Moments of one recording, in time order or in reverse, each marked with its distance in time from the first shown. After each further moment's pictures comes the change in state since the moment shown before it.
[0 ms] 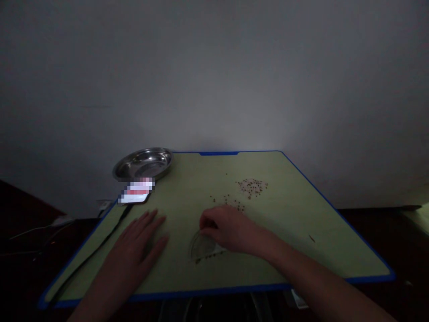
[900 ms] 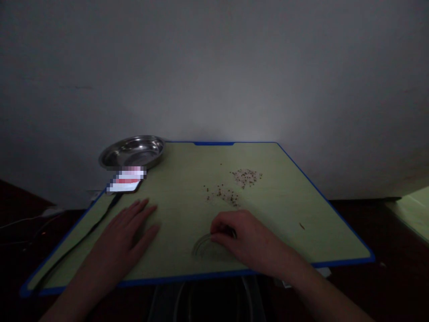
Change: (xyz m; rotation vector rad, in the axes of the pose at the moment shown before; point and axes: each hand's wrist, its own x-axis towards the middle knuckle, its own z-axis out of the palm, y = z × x) left_hand 0.002 0.002 -0.002 -0.004 -0.029 0.008; right_hand -0.060 -0.005 -0.005 0.170 0.063 0.188
